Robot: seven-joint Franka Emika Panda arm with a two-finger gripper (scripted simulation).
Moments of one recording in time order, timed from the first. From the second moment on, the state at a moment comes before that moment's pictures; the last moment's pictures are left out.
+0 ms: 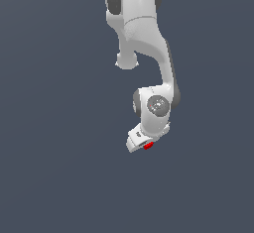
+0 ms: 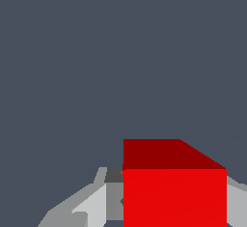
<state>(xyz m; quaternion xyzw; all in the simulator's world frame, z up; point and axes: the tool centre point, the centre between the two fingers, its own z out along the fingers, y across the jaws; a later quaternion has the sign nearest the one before) 0.060 0.094 0.022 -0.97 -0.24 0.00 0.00</state>
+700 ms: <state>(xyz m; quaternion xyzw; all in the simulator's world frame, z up) 0.013 0.066 0.040 -0.97 -0.24 0.00 0.00</state>
